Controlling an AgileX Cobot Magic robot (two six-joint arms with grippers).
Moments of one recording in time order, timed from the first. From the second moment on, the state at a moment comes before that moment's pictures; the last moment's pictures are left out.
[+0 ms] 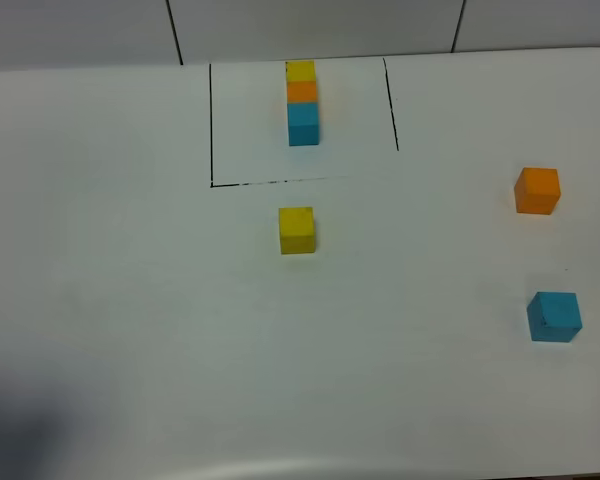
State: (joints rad) left arm -0.23 0.54 -0.76 0.15 0.95 -0.13; right arm 0.12 -0.01 -0.50 -0.06 1.07 0.10
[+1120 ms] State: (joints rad) left arm -0.23 0.00 -0.51 -0.01 1.07 -0.06; right arm 0.12 -0.01 -0.50 -0.06 1.07 0.10
